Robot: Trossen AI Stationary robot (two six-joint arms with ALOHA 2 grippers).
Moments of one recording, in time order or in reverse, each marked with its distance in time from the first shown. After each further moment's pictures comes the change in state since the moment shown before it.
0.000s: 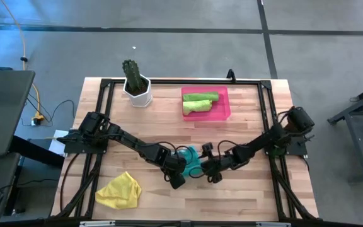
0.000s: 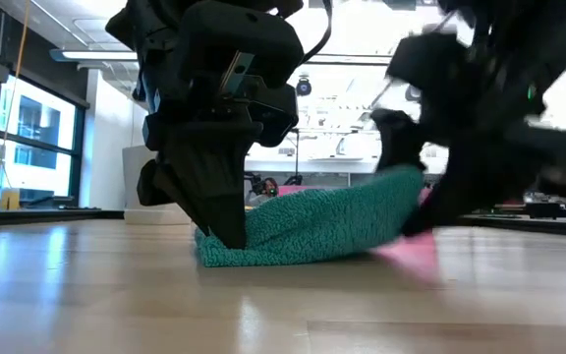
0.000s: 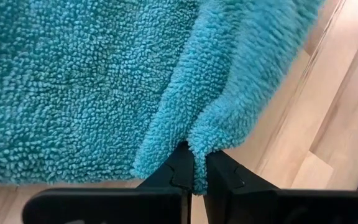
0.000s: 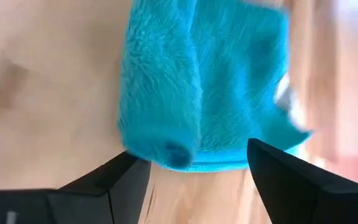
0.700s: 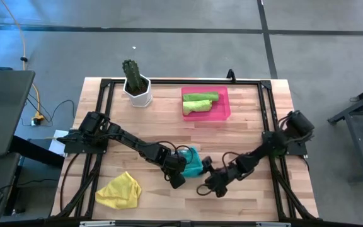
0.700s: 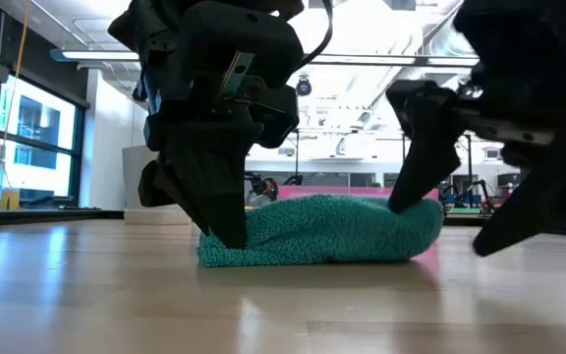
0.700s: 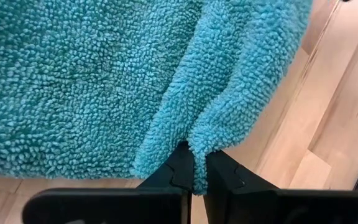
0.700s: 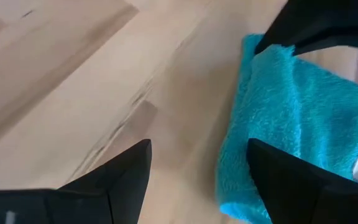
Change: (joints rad) left arm 0.006 0.000 0.000 0.004 0.017 0.008; right arm 0.137 0.042 0.003 0.135 -0.059 -0.088
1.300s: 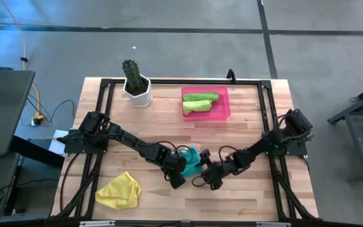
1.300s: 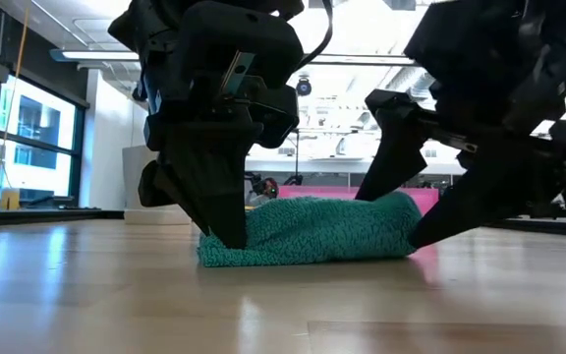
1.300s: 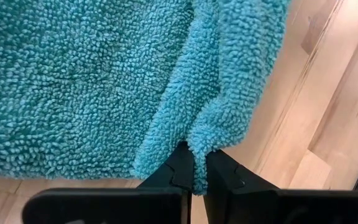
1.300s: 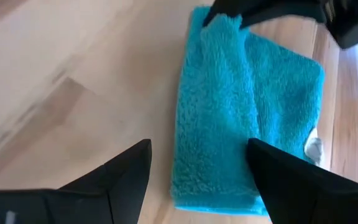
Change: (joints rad) left arm 0.000 0.000 0.000 0.000 0.001 0.000; right arm -0.077 0.005 0.000 -0.004 0.052 -0.045
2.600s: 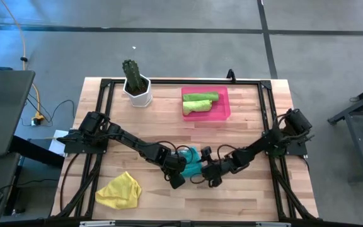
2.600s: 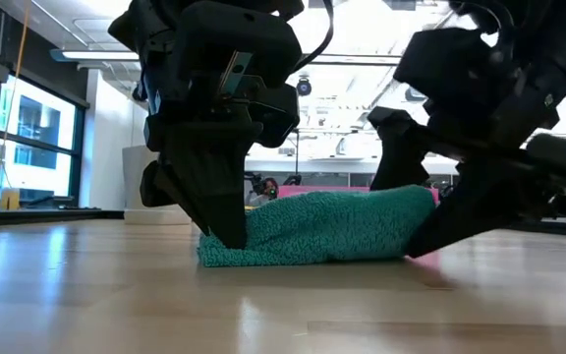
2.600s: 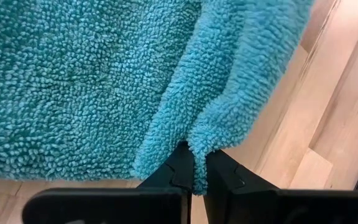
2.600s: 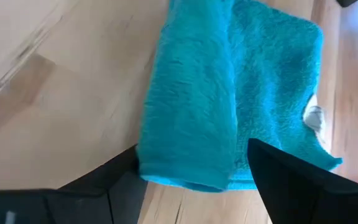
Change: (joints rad) left arm 0.000 0.000 0.000 0.000 0.001 0.018; right arm -0.017 0.003 0.000 -0.060 0.018 0.084
